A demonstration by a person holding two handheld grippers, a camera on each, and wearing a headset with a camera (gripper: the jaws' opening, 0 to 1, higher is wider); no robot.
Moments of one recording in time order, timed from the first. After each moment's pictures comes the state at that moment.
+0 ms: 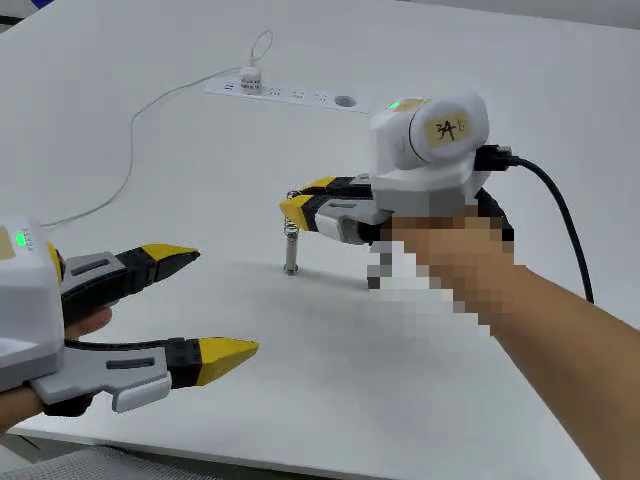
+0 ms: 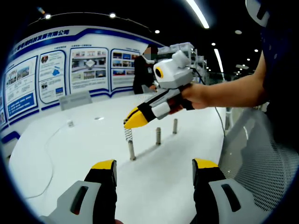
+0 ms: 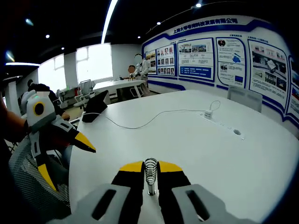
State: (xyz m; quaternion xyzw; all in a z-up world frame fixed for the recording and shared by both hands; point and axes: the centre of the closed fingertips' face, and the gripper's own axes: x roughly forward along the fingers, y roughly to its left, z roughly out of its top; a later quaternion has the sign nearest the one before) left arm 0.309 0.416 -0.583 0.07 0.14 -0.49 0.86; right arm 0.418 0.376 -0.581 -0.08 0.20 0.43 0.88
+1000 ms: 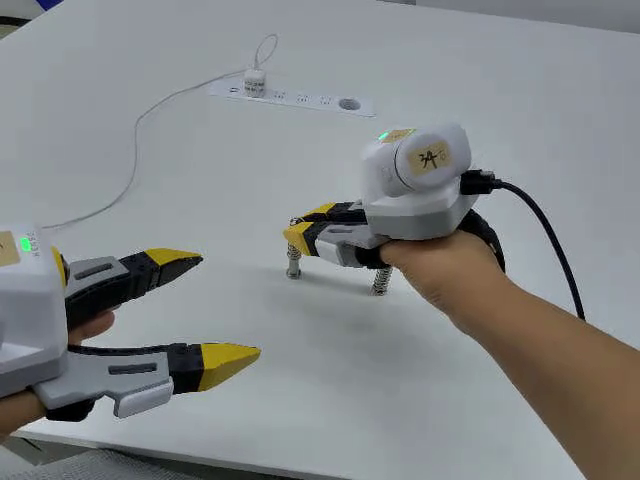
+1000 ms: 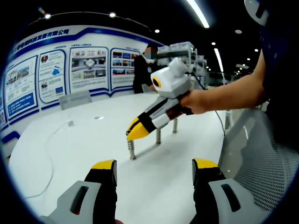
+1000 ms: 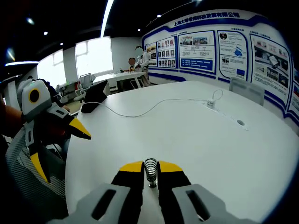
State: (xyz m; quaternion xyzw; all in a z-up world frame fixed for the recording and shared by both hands) left arm 0.309 0.416 -0.583 0.07 0.15 -0.49 0.86; right arm 0.412 0.375 -0.611 -0.09 0.24 0.43 0.87
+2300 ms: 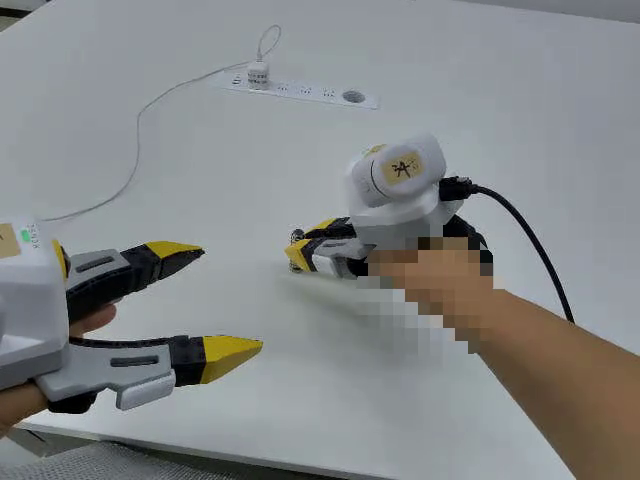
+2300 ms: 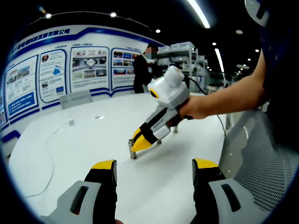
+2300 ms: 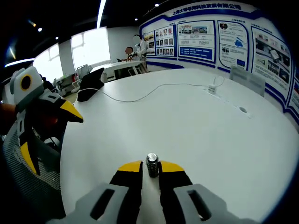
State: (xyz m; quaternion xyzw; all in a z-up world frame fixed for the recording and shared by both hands) left arm 0.310 0.417 -0.584 0.07 0.15 -0.49 0.86; right arm 0.409 0.372 -0.643 -0.11 0.29 0.41 0.86
